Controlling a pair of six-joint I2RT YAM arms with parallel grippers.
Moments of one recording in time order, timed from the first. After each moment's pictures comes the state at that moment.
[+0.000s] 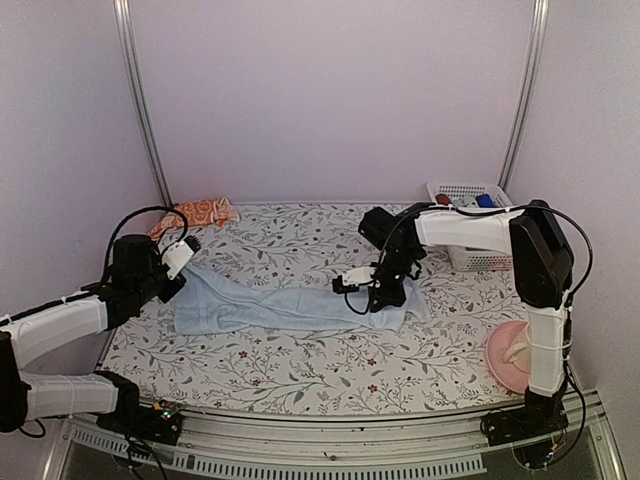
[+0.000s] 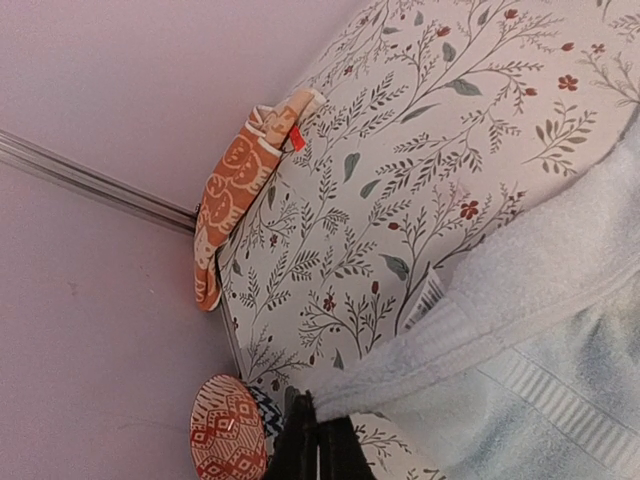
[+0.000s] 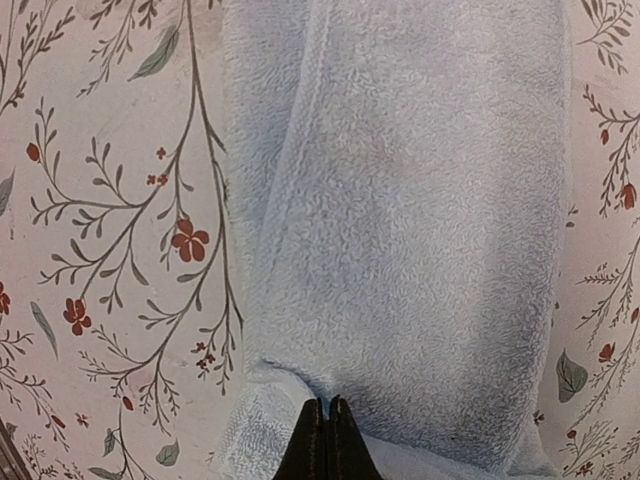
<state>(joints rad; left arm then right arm) -0.25 1.03 0.47 0.06 -0.24 0.74 0.72 2.08 1.61 -0.95 -0.21 -0.87</state>
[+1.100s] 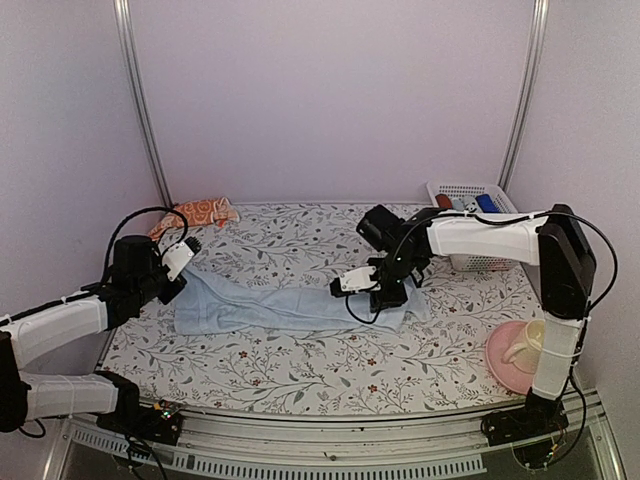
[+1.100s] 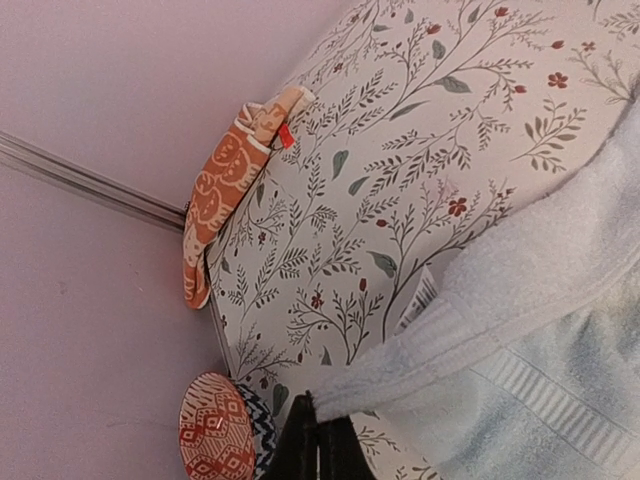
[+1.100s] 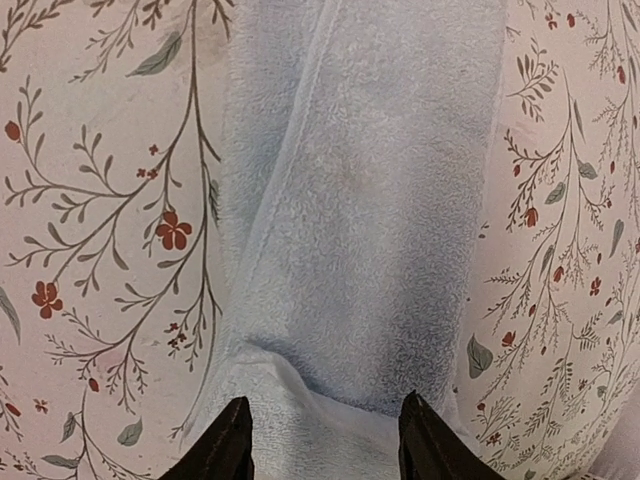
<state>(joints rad) -0.25 1.03 0.47 0.04 -0.23 0.72 0.79 1.91 1.46 -0.78 -0.03 -0.94</state>
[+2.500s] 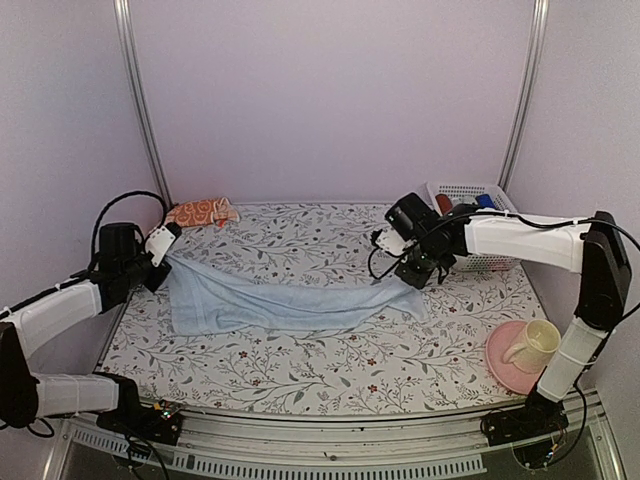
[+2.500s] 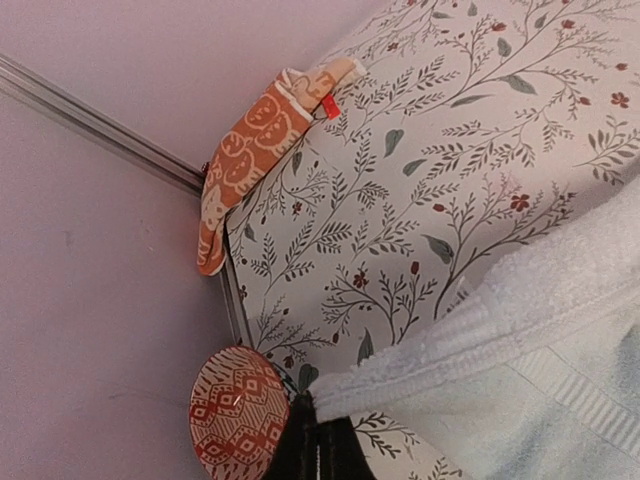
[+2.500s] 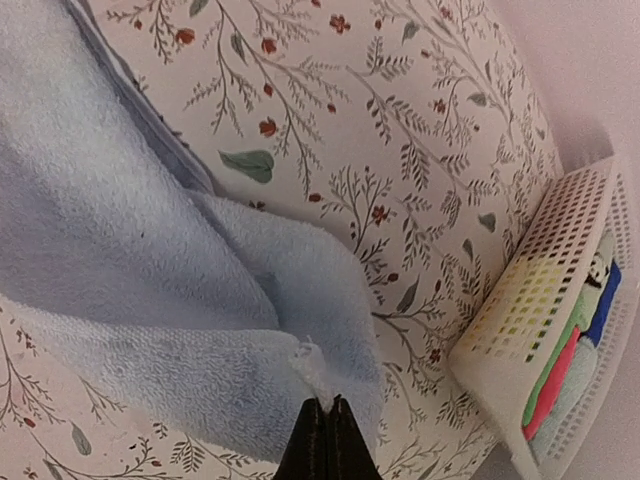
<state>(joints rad) -0.07 1.07 0.56 -0.02 -0.13 0.68 0.74 1.72 1.34 -0.70 0.40 -0.35</state>
